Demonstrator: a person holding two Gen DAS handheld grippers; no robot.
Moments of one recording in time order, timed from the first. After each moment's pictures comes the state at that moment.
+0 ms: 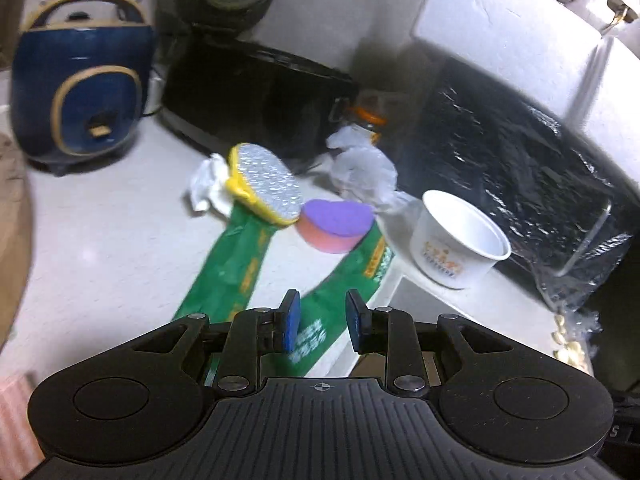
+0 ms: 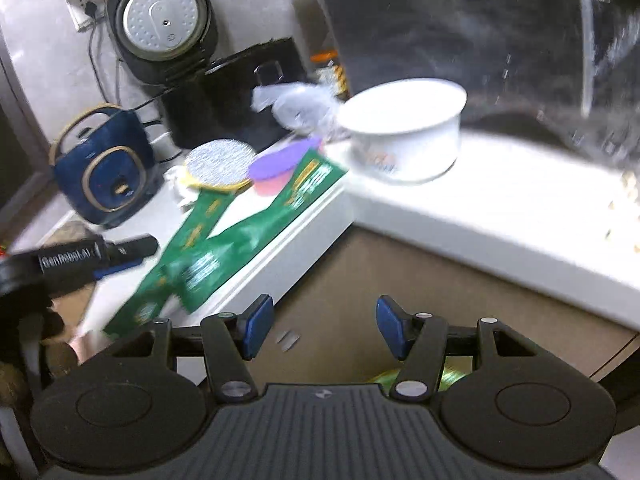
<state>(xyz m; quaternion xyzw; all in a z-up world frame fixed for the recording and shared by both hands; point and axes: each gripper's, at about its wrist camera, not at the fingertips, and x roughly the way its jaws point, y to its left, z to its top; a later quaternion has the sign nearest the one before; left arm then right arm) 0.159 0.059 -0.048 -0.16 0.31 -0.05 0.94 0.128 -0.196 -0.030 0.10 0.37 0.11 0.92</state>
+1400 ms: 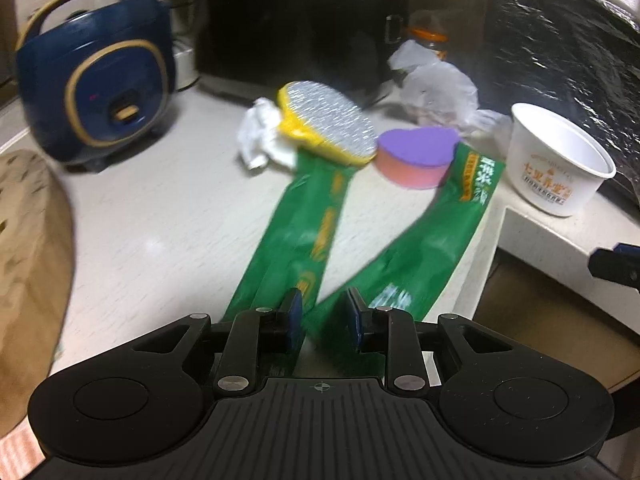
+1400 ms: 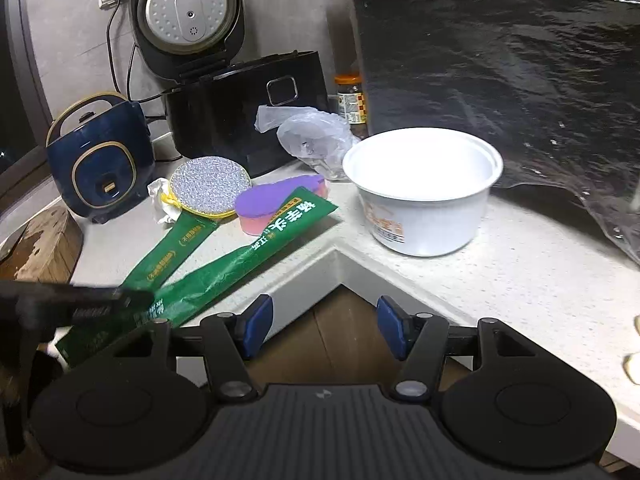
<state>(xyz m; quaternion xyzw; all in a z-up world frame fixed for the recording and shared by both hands) 0.187 0.050 -0.087 -0.04 0.40 0.05 0.91 0.199 -0.198 -0.042 0.04 0.34 0.17 0.92</state>
